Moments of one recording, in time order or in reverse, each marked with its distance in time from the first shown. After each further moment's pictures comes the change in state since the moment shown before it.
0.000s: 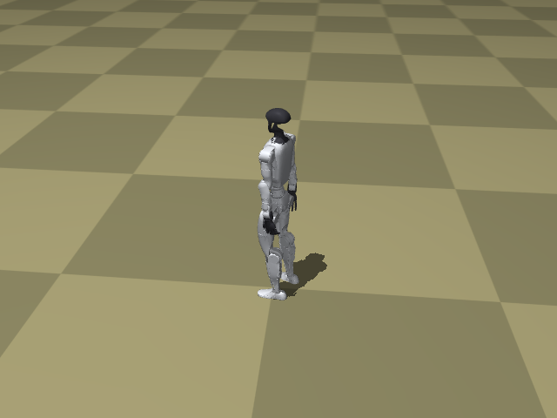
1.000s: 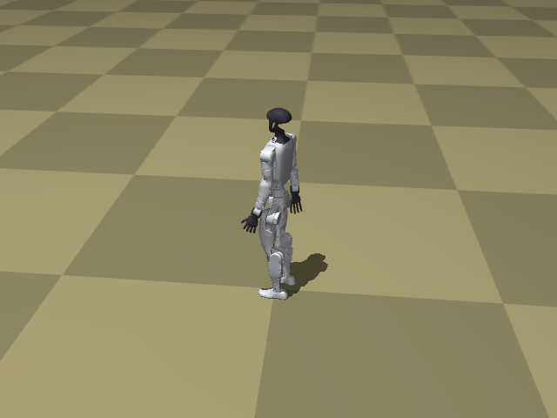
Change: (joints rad) left arm -0.009 -0.031 0.118 -0.334 -0.129 -0.168 0.229; right arm 0.044 0.024 0.085 -0.013 -0.157 0.057 0.027; waist -0.097 -0.001 0.007; left_leg 0.005 -0.037 -0.089 -0.004 0.014 0.014; right_leg 0.007 0.005 -0.099 -0.010 0.012 -0.033
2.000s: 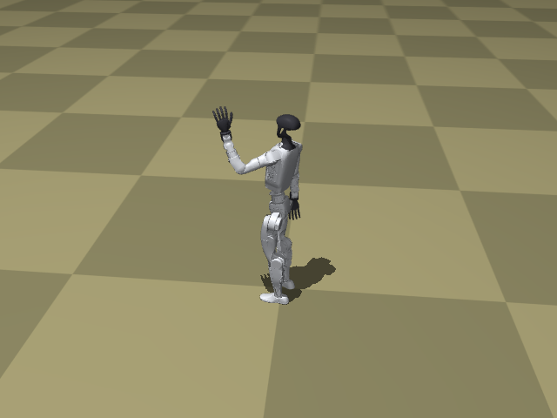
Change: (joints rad) left arm -0.868 0.782 -0.003 -1.229 -0.066 -0.069 0.192; right arm -0.045 -0.071 -0.011 0.013 -0.110 0.060 0.021; waist -0.069 0.129 -0.140; left_leg -0.057 0.006 -0.024 0.011 -0.005 0.001; right_leg -0.071 0.003 -0.025 0.017 0.005 -0.006
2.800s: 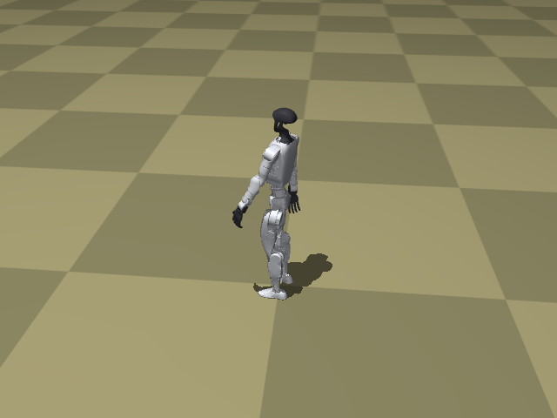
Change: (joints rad) left arm 0.575 -0.619 -0.181 1.396 0.470 0.115 -0.483; right arm 0.003 0.038 0.014 -0.014 -0.003 -0.009 -0.010; waist 0.010 -0.075 0.110; left_leg 0.045 -0.010 -0.061 0.002 0.025 0.000; right_leg 0.066 -0.023 -0.054 -0.003 0.015 0.008
